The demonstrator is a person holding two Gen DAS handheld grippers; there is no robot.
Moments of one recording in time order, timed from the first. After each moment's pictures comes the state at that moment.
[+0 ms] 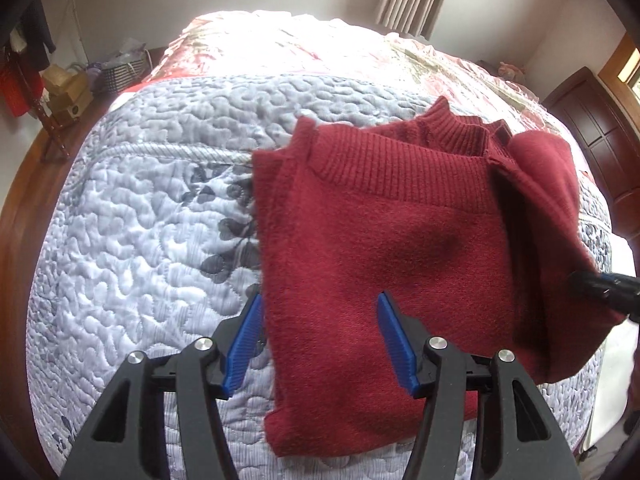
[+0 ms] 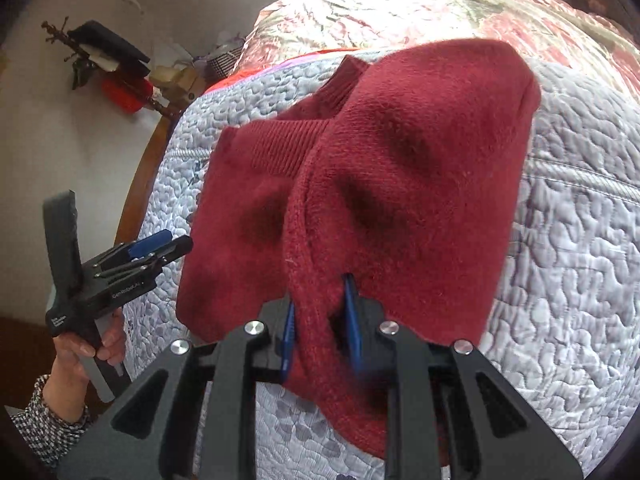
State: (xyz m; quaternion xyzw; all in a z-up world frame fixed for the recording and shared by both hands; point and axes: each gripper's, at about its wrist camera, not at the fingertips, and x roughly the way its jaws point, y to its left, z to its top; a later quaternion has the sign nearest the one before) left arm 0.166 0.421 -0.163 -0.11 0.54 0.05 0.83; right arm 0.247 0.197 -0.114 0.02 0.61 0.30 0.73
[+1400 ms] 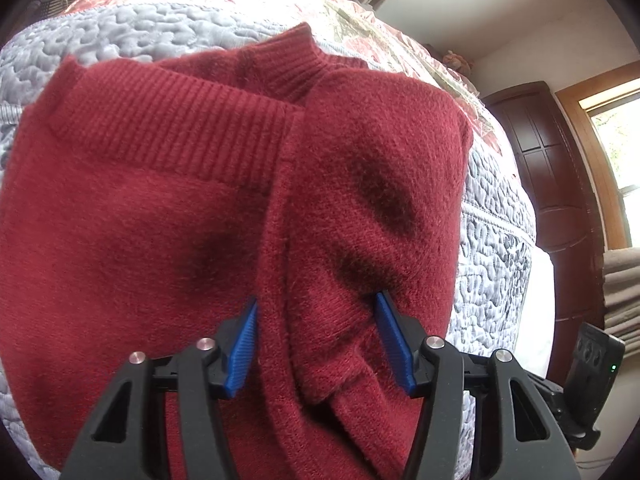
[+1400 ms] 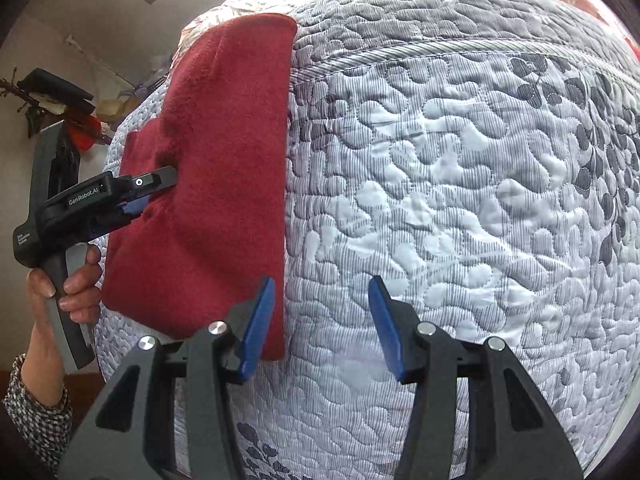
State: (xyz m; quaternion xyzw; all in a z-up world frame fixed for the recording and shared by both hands) left arm 0.242 0.308 -0.203 -0.26 0.57 -0.09 0.78; right arm 0.205 0.044 -0.148 0.07 0.63 0.20 0.75
